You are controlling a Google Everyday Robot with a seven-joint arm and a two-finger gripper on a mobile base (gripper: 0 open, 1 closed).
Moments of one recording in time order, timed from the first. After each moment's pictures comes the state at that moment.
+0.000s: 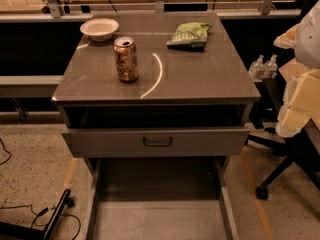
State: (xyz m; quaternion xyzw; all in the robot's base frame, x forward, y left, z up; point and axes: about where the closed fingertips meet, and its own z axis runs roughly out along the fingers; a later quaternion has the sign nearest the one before) arm 0.438 -0.215 0.984 -0.60 0.78 -0.04 0.17
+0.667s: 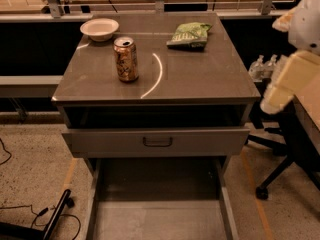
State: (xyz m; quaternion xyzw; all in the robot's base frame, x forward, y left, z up) arm 0.479 -0.210 0.999 -0.57 0.79 -0.05 0.23
